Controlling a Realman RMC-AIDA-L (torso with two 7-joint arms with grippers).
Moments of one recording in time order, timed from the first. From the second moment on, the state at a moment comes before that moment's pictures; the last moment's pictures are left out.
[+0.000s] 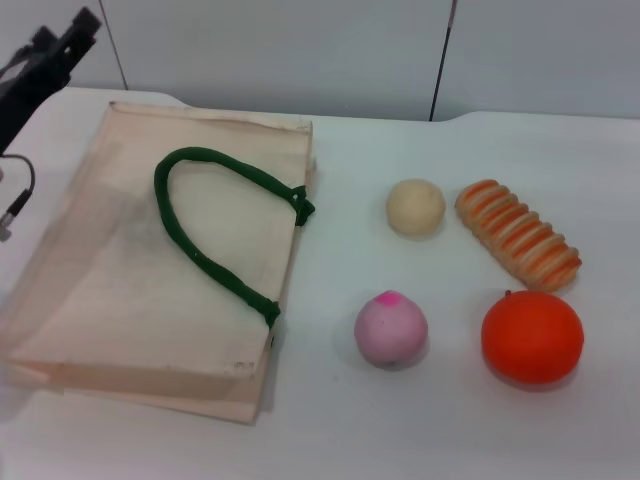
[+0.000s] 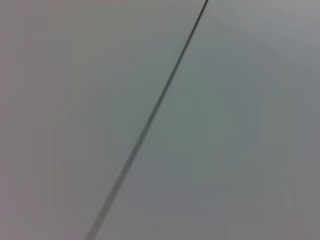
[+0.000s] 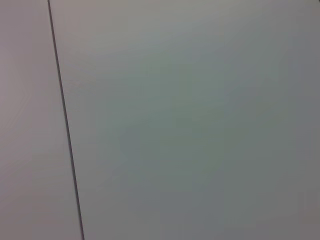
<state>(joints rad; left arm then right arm) -0.57 -2.01 0.18 0.21 -1.69 -1.28 2.01 0.53 2.03 -1.90 -0.10 0.53 -1.40 0.47</state>
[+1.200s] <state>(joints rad) -0.77 -1.92 0.41 0.66 -0.54 -1.30 0.68 0.53 2.03 -1.89 -0.10 0.53 -1.39 0.47</state>
